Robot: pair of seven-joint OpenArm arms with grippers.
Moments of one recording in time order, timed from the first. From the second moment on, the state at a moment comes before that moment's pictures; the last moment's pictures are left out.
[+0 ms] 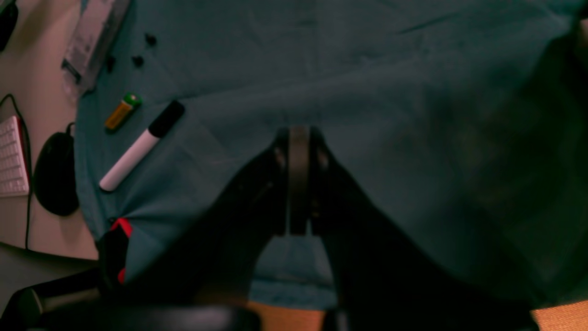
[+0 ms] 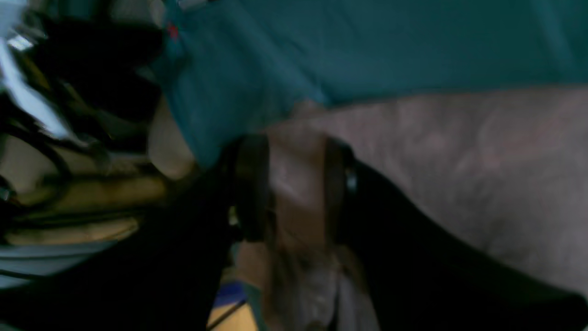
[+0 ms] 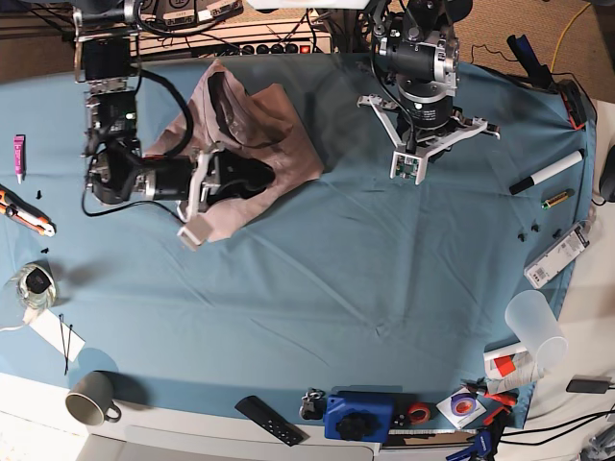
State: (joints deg) left arm 22.7 -1.3 24.3 126.8 33.0 7.1 67.6; right arm 3.8 22.4 0.6 85.9 75.2 40.0 -80.1
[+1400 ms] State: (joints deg) left arm 27.6 -9.6 -1.4 126.8 8.9 -0.9 67.6; right arm -16.2 19.3 33.2 108.4 72.3 39.9 -80.1
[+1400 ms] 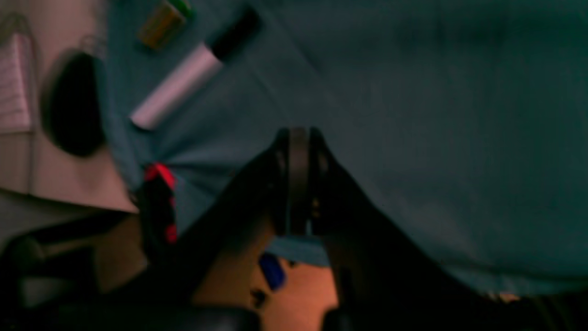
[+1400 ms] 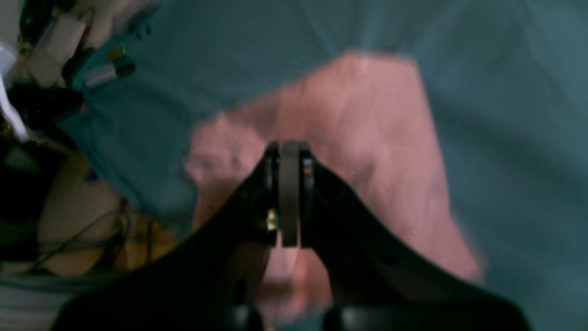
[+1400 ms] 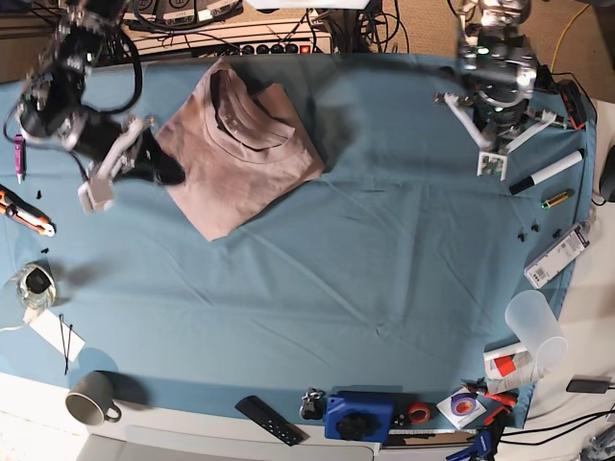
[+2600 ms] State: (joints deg) left arm 60.3 -9.4 -14.8 124.0 -14.6 -6.7 64.6; right arm -51.9 10.7 36.1 105.9 53.8 39.9 -79.2
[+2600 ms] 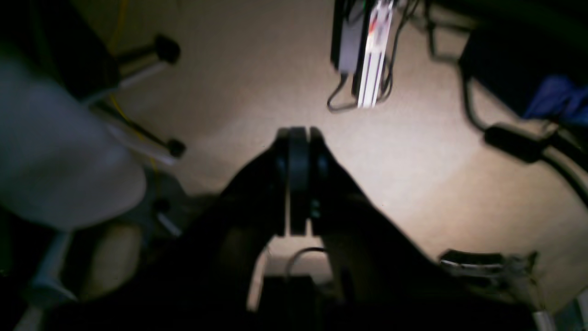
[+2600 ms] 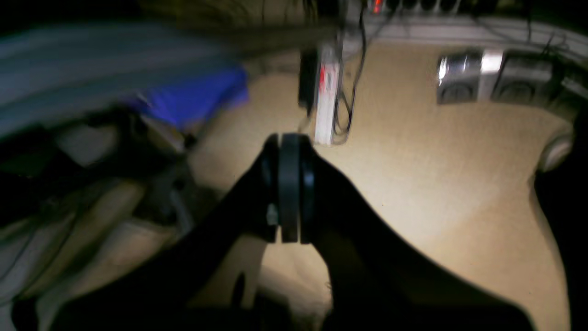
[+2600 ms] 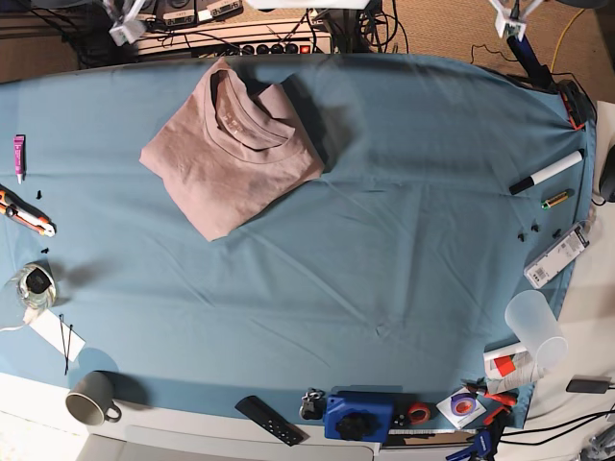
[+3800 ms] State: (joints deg) left arm 14.1 -4.5 -14.8 26.5 1.6 -13.3 8.7; right arm -9.2 14.8 -1.6 26.8 4.6 23.5 -13.6
